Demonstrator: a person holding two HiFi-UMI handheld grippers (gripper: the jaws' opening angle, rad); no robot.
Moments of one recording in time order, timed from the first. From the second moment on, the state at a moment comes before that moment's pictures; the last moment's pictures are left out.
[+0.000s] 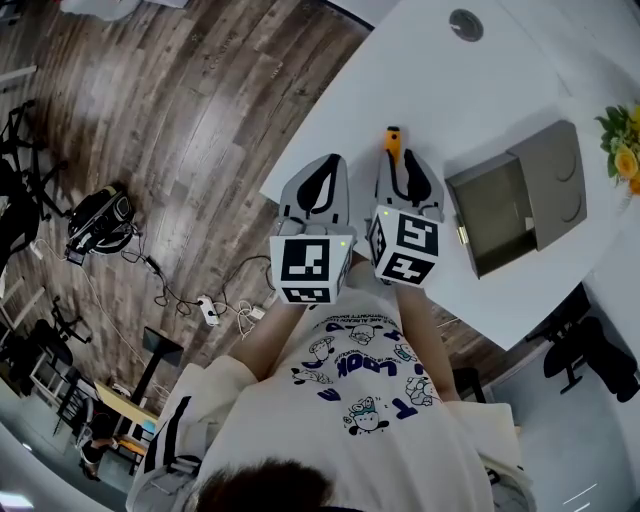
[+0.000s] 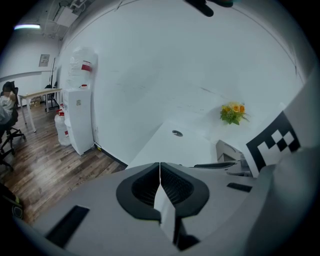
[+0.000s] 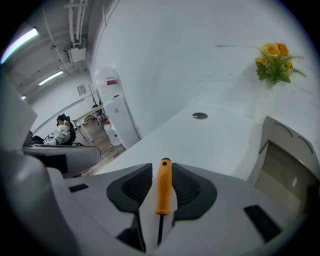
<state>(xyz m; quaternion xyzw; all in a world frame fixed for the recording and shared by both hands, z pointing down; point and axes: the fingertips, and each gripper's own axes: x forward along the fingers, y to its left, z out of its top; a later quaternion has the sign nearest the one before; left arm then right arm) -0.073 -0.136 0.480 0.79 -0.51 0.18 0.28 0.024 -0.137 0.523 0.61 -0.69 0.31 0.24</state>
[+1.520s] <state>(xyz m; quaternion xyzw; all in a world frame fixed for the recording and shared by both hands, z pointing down) -0.083 -0.140 0.490 0.79 -0.50 0.18 0.30 0.028 -0.136 0.546 0.60 -0.65 0.38 0.26</state>
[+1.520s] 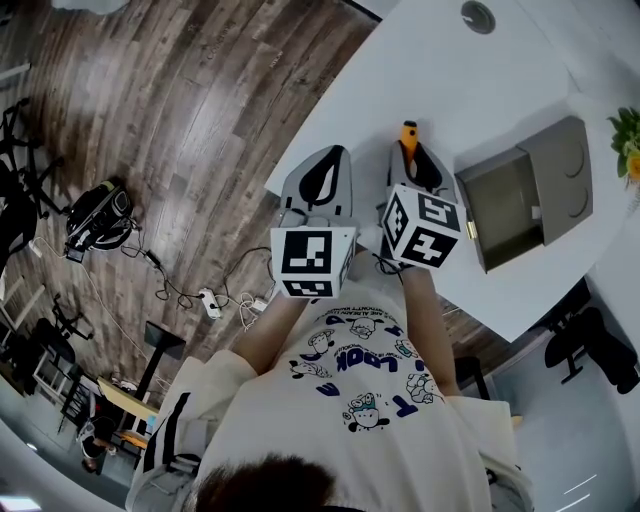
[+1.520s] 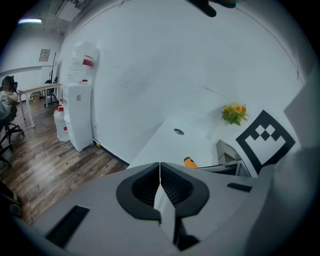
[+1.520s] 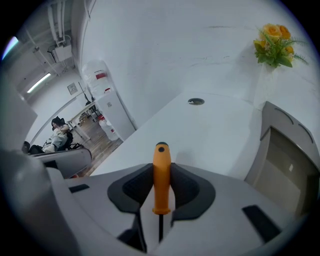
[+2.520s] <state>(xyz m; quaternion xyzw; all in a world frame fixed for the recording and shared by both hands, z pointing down) -0.043 -0.136 0.406 0.86 -0.43 0.13 0.25 0.062 -0.129 0.417 0.69 -0.64 0.31 0.15</state>
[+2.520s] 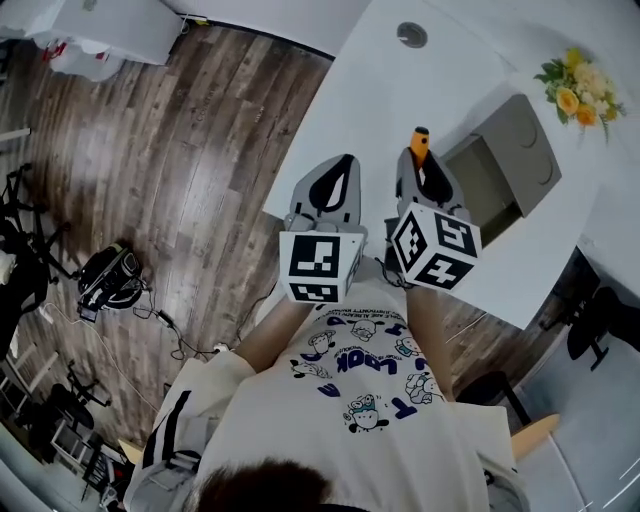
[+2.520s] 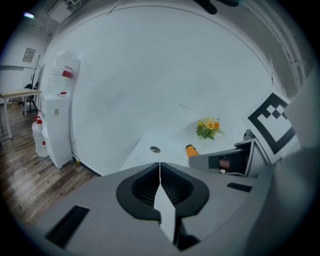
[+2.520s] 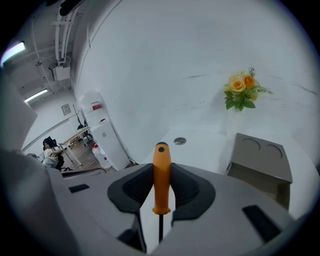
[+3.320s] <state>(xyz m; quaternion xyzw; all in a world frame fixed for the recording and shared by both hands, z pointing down) 0.062 -0.094 0.376 0.89 -0.38 0.11 0.23 0.166 -0.078 0.384 0.72 -0.62 0.29 0.13</state>
